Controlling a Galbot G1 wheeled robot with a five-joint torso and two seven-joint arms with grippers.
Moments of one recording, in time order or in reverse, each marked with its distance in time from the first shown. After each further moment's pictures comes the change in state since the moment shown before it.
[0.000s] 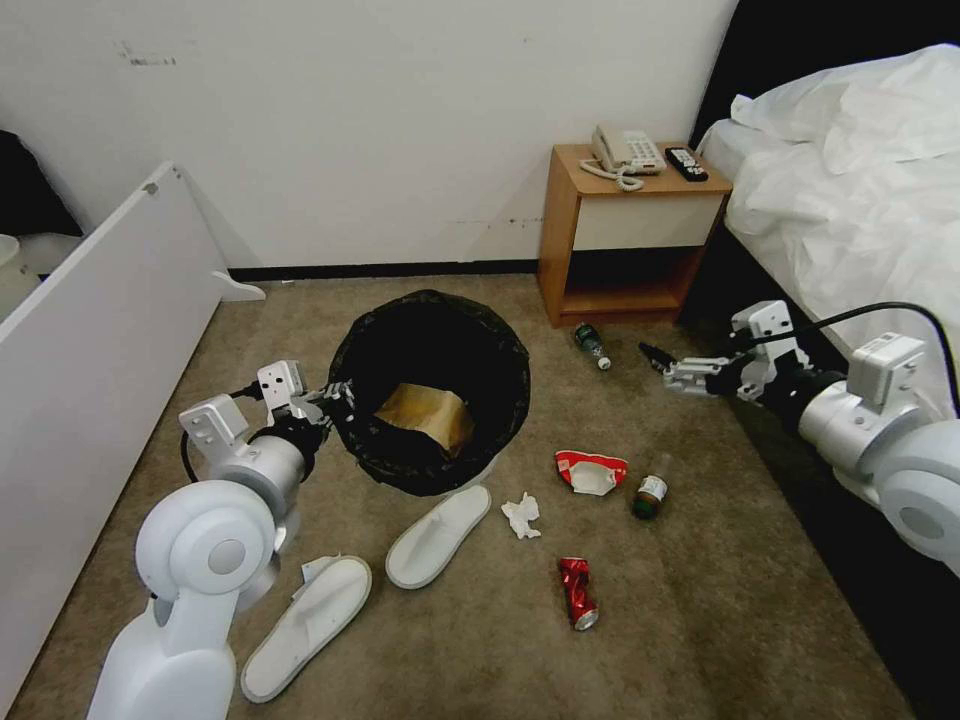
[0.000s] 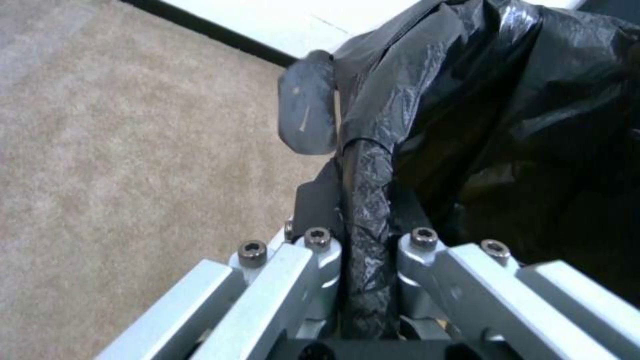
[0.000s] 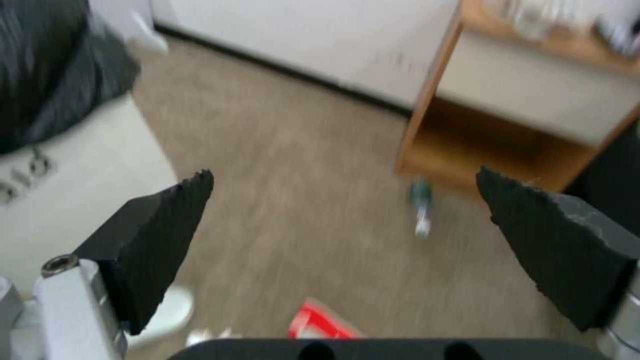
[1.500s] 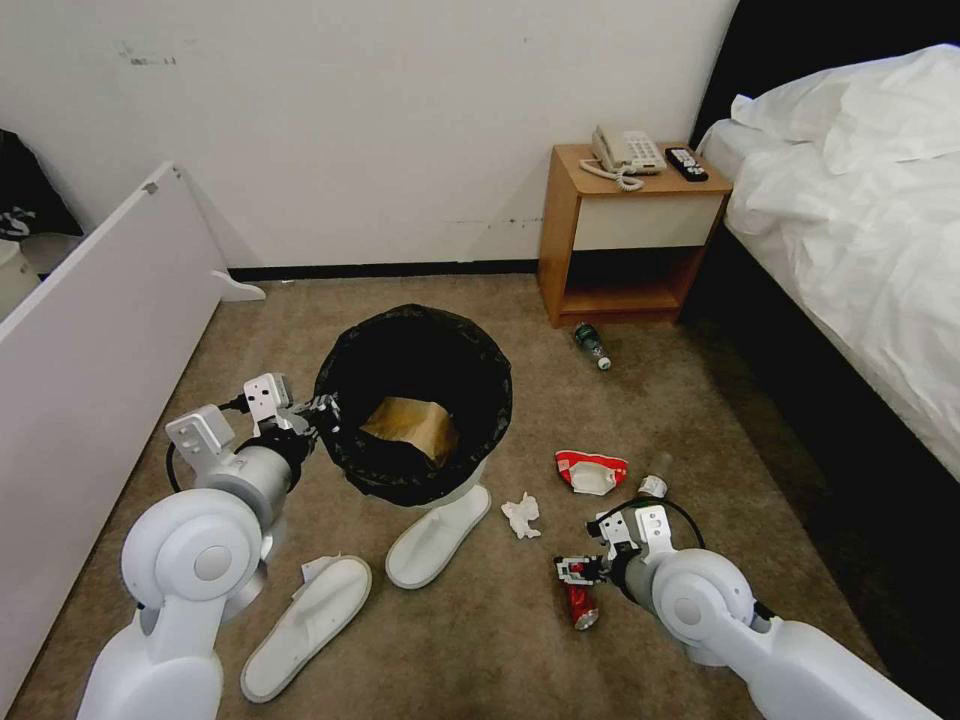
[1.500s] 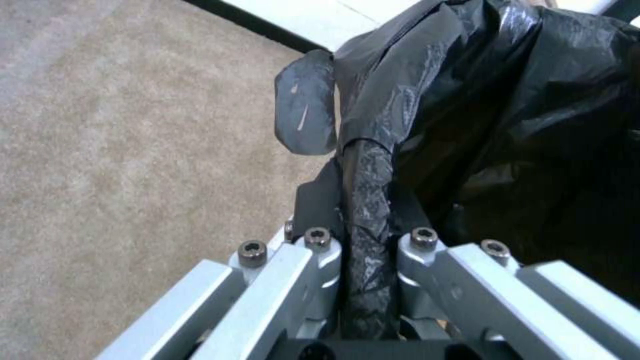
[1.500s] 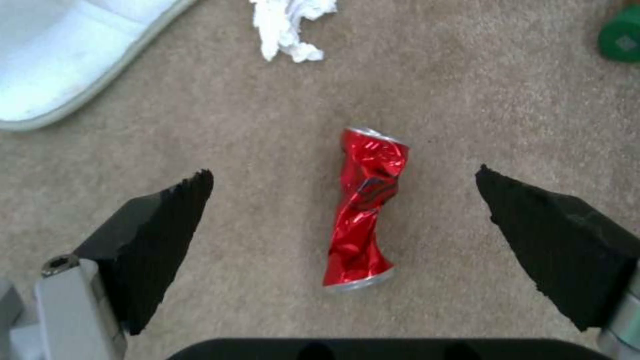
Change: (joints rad) left arm 0.039 0.005 -0.040 0.013 -0.004 0.002 0.000; right arm 0.112 0.326 -0.649 -0.387 0.170 -0.116 0.442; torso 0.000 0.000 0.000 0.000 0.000
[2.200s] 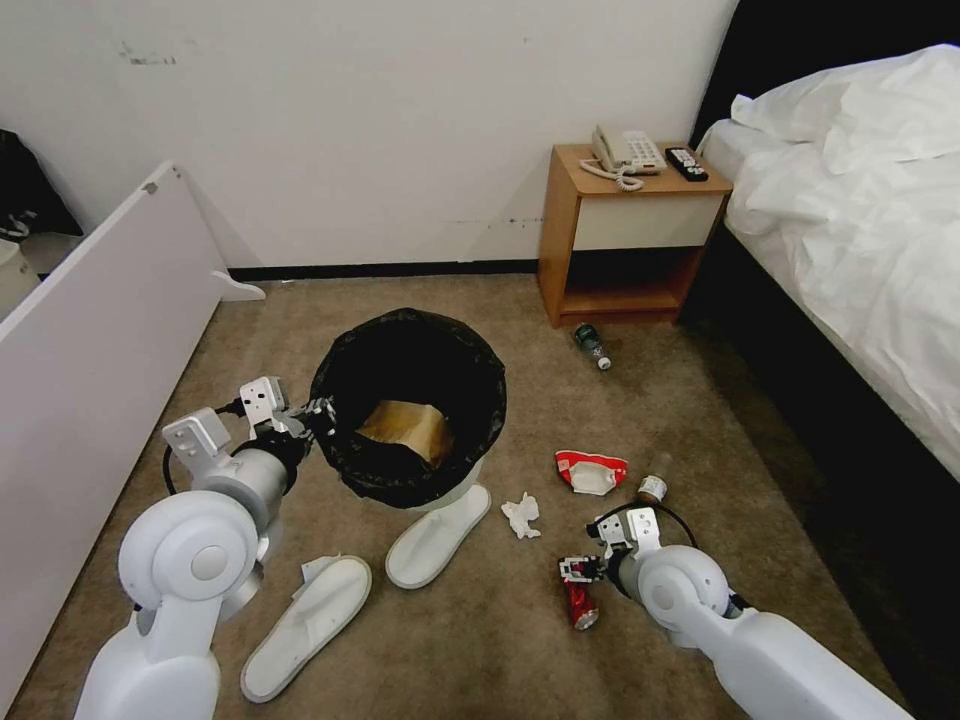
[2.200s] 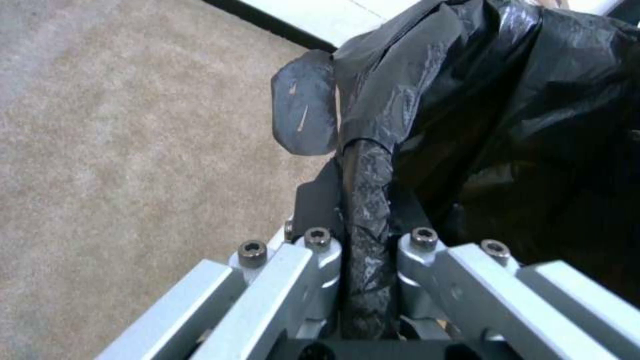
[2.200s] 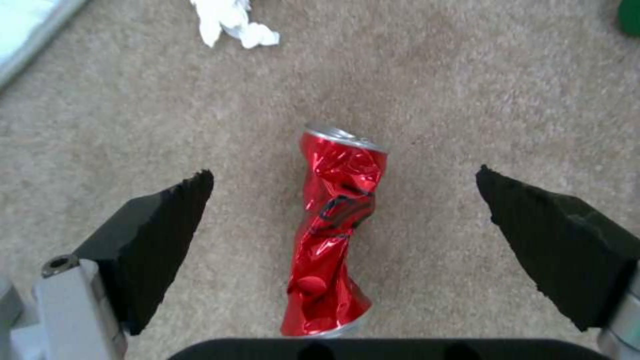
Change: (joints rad) left arm 0.005 0.002 -0.007 0.010 -0.002 -0.001 0.006; right arm 0.028 0.055 -0.005 -0.119 -0.080 0.003 -0.059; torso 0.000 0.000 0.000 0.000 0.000
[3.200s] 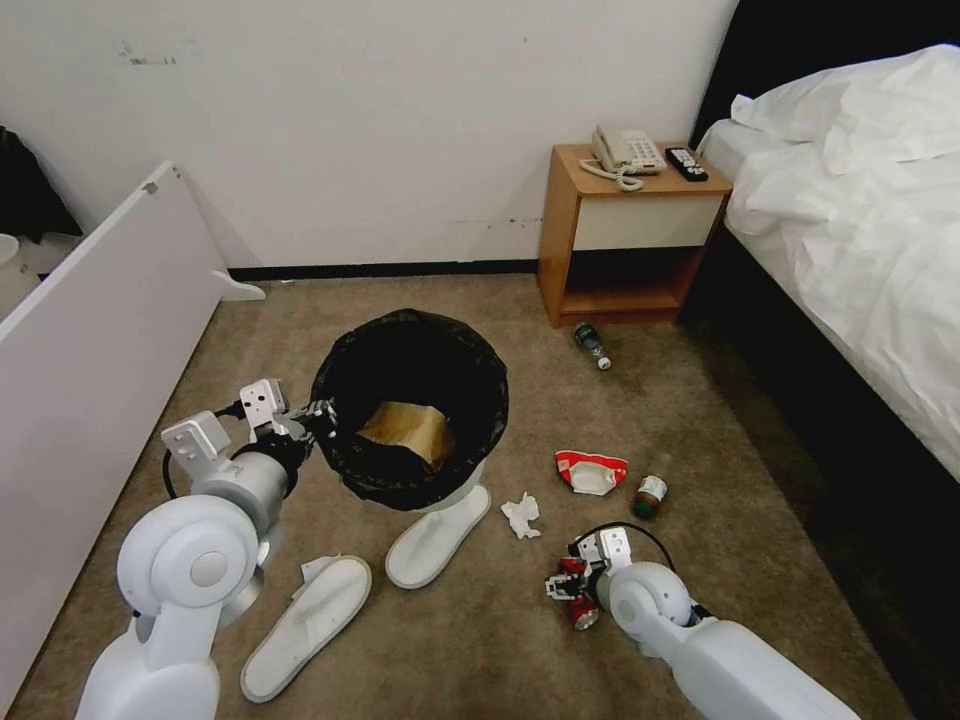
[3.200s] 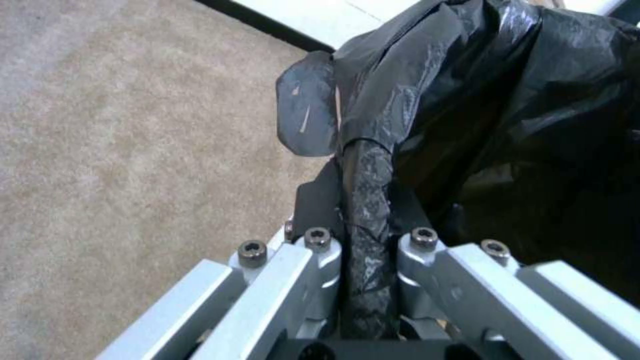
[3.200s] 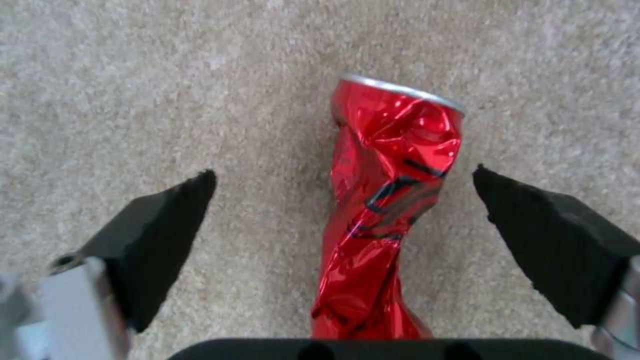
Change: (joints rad) left arm 0.015 -0.005 -0.005 -0.018 0.004 -0.001 -0.001; right arm 0.046 0.117 -0.088 -0.226 -0.133 0.054 -0.078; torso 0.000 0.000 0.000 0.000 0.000
